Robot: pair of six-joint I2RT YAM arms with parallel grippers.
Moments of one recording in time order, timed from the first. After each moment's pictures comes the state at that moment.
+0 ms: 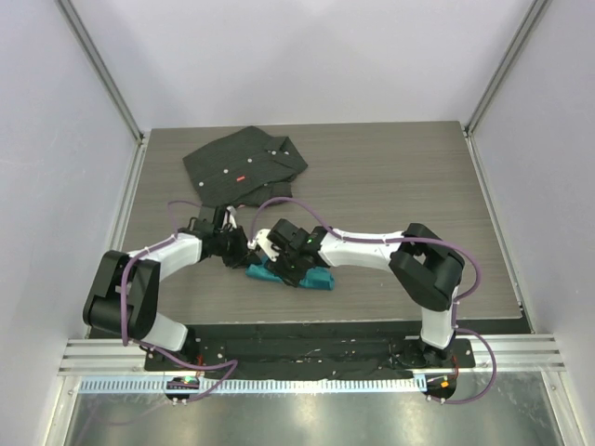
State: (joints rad) left arm -0.27 1.48 0.66 -0.23 0.44 -0.68; right arm 1.01 1.88 1.22 -0.41 -0.07 -0.12
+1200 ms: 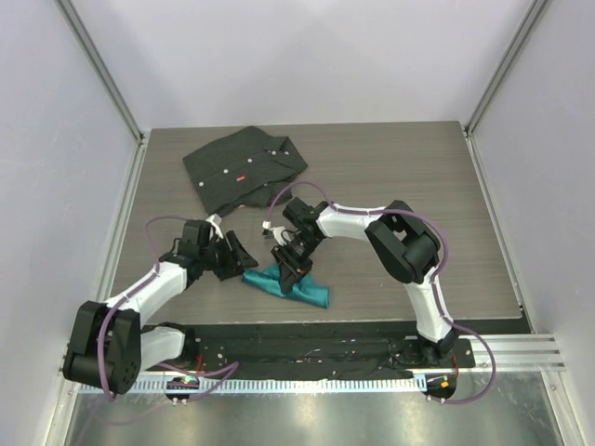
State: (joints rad) left arm -0.23 1.16 0.46 -0.19 0.39 -0.72; right arm 0.79 2.12 1.39 -0.64 -0.82 0.04
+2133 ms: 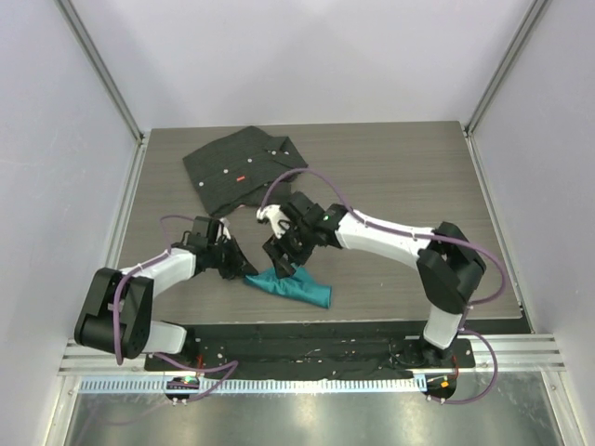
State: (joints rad) left arm -0.25 1.35 0.50 -0.17 0.46 -0.75; right arm 0.86 1.82 1.32 -0.55 -0.41 0.05
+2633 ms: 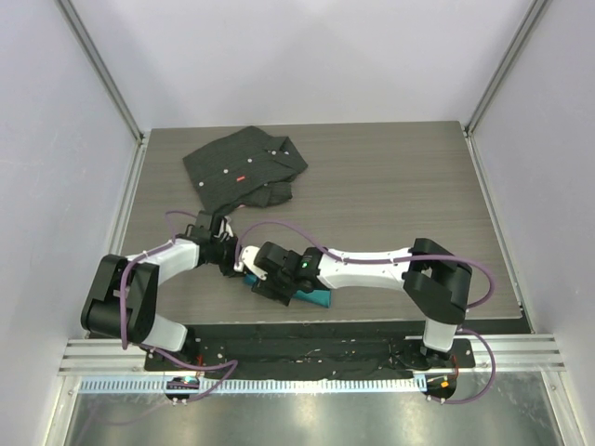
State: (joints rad) left arm -0.25 1.46 0.60 -0.27 0.47 -0.71; right arm 1.18 1.79 1.20 -0.39 0.11 -0.11
